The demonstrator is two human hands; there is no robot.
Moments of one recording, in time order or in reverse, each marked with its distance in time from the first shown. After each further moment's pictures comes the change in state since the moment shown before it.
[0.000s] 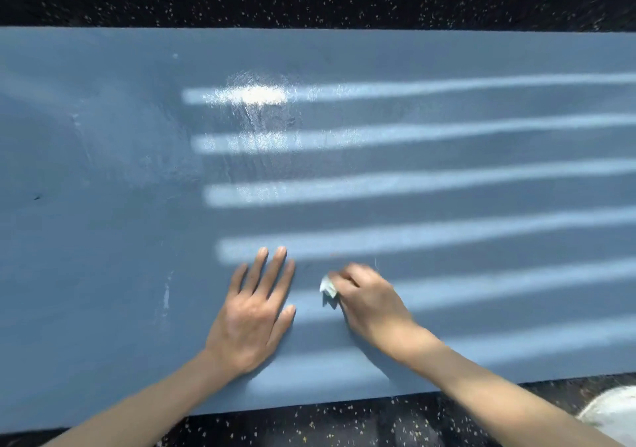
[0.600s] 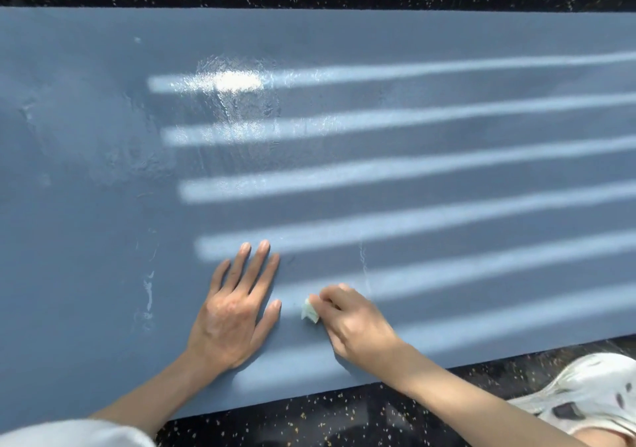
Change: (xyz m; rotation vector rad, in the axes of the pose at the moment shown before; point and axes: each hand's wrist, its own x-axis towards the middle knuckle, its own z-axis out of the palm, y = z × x) left_hand 0.000 -0.003 0.000 -0.092 0.084 -0.013; right_hand -0.031 -0.014 0.010 0.064 -0.087 -0.029
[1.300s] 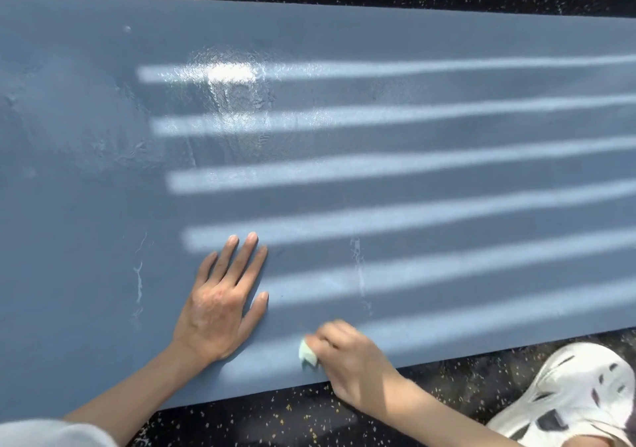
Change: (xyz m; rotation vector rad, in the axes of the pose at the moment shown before) left_hand 0.001 0.002 0.002 0.000 0.016 -0.030; right_hand -0.048 -0.017 -0.003 0.108 -0.178 -0.005
